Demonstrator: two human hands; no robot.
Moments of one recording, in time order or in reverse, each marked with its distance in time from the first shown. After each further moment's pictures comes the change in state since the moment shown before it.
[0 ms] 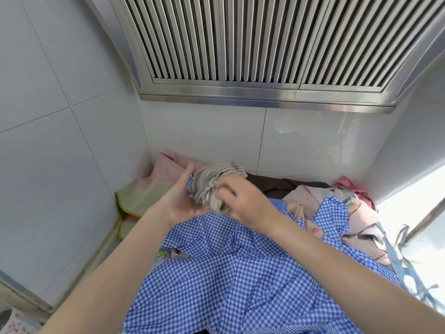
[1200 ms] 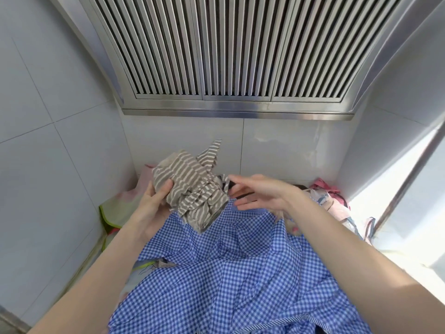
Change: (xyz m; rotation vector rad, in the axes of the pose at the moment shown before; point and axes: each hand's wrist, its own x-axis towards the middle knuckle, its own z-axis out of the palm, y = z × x) left_hand -0.020 -0.006 -0.014 -0.004 -0.127 0.530; right_hand 0.000 0.020 -0.079 1.093 -0.324 1.289
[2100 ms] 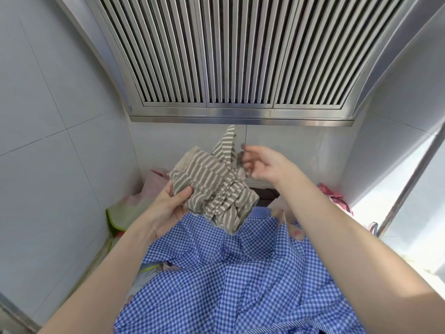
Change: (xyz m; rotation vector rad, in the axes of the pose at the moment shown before) left_hand -0.017 0.013 0.028 0.127 -0.138 -0.030; right_hand -0.004 -0.059 0.006 0.680 0.074 -0.094
